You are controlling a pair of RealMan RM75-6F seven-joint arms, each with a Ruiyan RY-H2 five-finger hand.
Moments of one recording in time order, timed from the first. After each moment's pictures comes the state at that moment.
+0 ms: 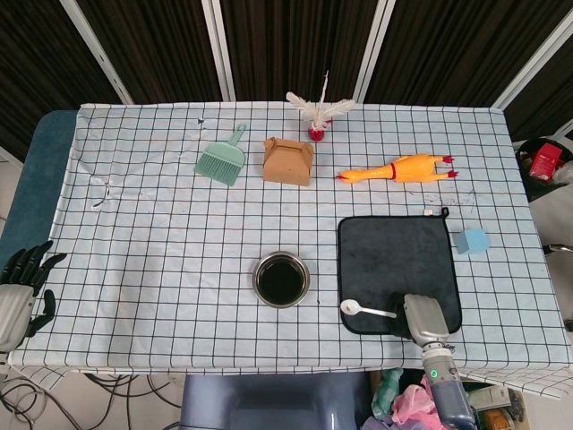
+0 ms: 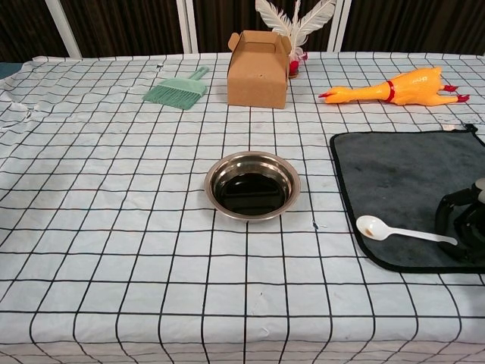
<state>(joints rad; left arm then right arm) -0.12 -1.10 -0.01 -1.59 1.57 1.48 -0.06 0.27 -1.54 0.07 -1.64 -1.12 1.22 -0.30</state>
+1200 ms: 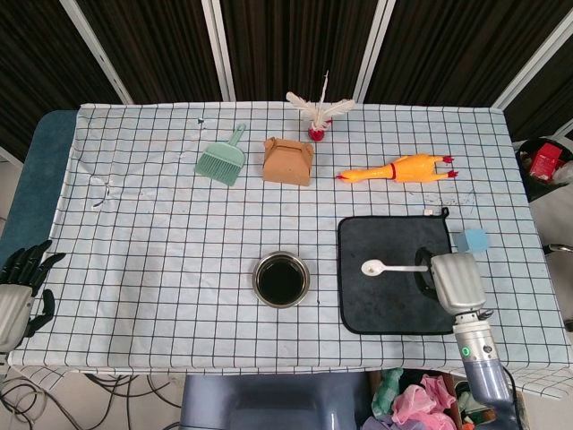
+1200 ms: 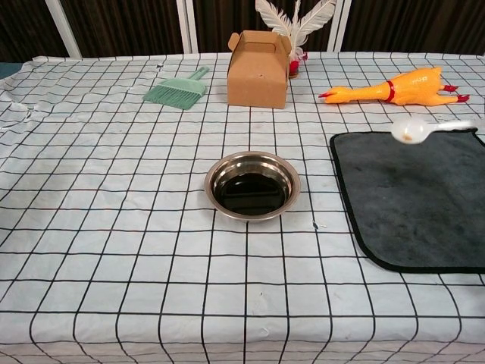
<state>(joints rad) -0.11 -1.10 -0.01 -1.58 1.58 1.50 -0.07 0.33 -1.31 0.18 -1.70 -1.36 1.36 -0.43</state>
